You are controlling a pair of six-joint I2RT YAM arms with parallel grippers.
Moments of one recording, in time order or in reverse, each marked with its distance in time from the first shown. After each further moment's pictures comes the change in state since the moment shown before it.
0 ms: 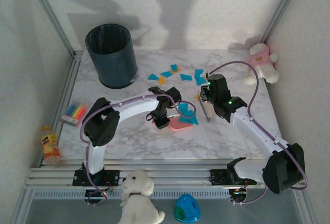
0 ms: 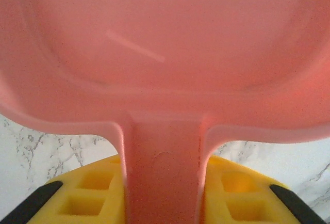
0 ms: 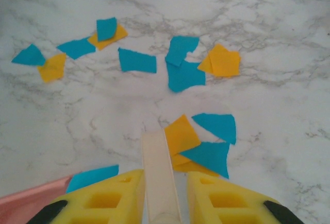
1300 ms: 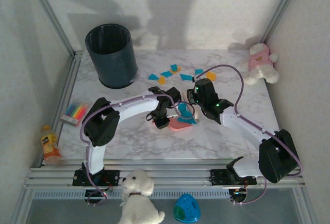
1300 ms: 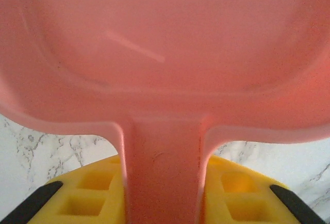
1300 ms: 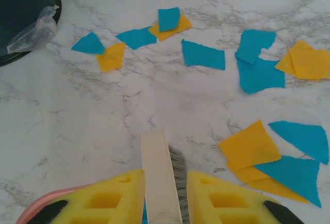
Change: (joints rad) left arm 0.000 0.000 0.000 0.000 0.000 0.000; right arm 0.111 0.111 -0.061 0.192 -0.088 0.046
